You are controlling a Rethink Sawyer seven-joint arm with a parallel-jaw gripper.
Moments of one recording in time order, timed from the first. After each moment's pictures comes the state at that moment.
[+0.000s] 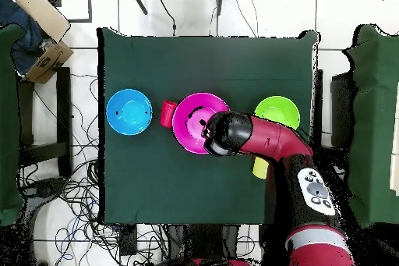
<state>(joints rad) -0.41 -0.61 0.07 1.68 -0.10 0.66 1.91</state>
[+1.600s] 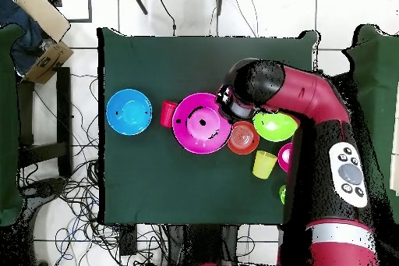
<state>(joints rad) -0.44 -0.63 0.12 1.35 -0.11 1.04 1.91</state>
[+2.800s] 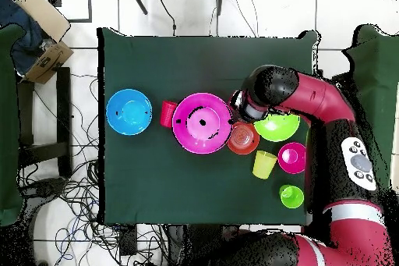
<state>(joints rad) -0.54 -0.51 0.20 1.30 -0.18 1.05 1.91</state>
